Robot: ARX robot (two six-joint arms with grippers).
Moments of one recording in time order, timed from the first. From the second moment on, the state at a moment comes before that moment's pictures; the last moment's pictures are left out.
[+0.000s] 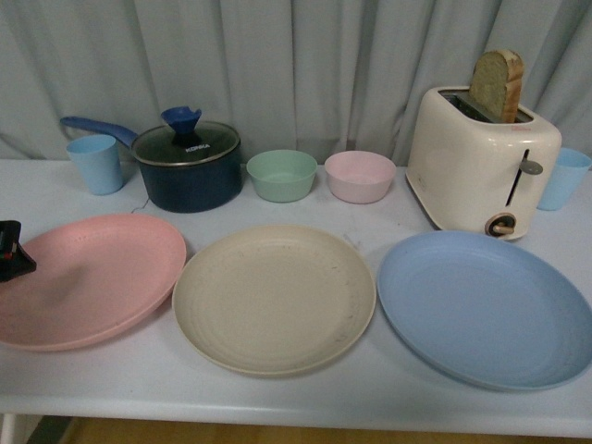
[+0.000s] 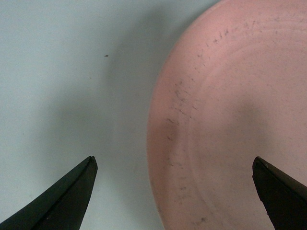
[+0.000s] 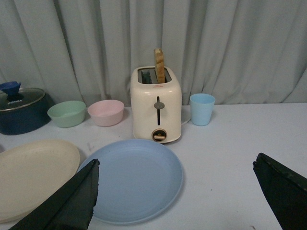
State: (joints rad) left arm 0.32 2.10 1.13 0.06 0.21 0.19; right arm 0.00 0.00 0.01 0.00 0.00 0.00
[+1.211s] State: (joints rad) left arm 0.41 2.01 1.17 0.00 0.28 -0.01; right arm 0.00 0.00 0.01 0.00 0.00 0.00
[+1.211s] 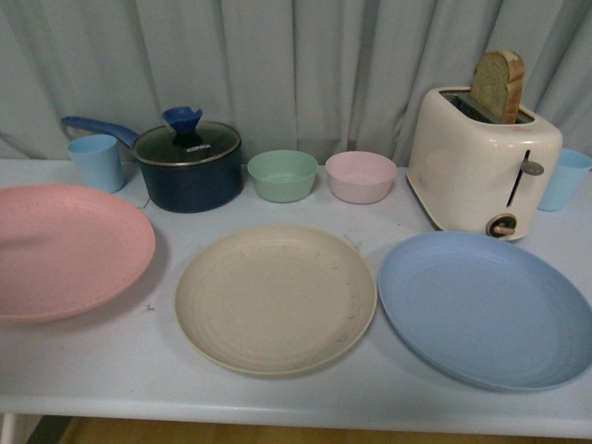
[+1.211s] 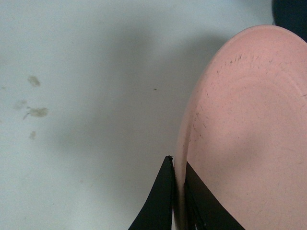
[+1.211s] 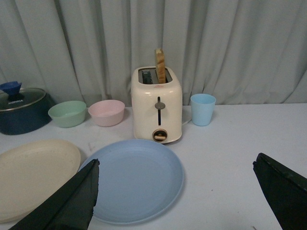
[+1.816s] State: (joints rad) left arm -0.04 1.77 1.01 0.06 0.20 -0.19; right arm 0.00 0.00 0.01 0.00 0.00 0.00
